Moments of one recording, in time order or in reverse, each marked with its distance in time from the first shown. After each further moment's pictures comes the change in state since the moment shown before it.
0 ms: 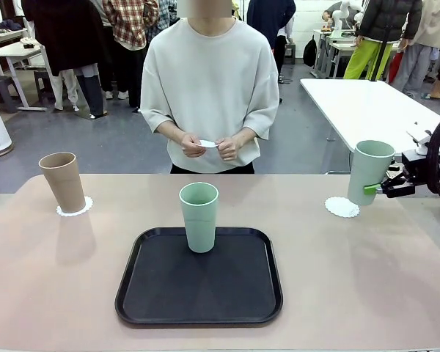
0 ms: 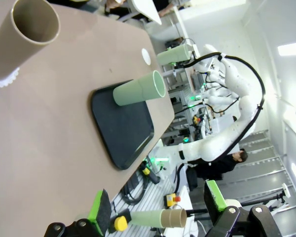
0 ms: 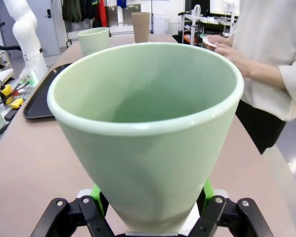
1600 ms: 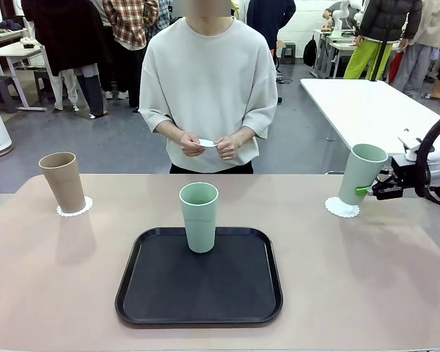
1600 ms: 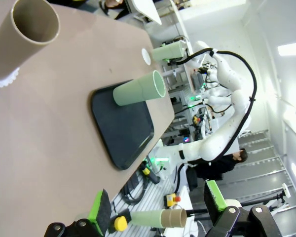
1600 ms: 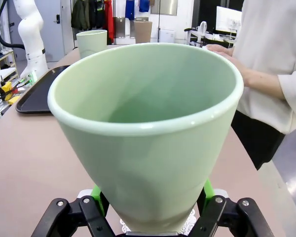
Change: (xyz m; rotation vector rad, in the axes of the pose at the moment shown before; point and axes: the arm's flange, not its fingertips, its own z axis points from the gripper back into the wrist) left arm 0.000 0.000 0.000 0.000 0.000 0.000; right arm -0.034 -0.033 -0.017 0.030 -0.088 0.061
